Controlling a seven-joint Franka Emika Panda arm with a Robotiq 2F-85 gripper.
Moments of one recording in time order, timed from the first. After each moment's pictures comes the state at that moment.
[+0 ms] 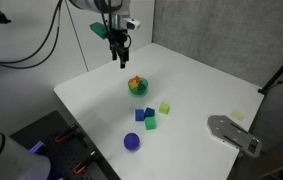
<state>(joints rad) 0.14 0.05 -0.03 -2.10 0.00 1.99 0.39</state>
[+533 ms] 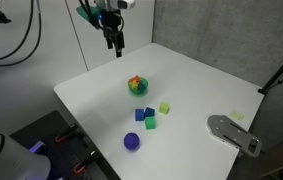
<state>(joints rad) 0.09 -0.17 0.01 -2.18 -0.03 1.95 0.39</state>
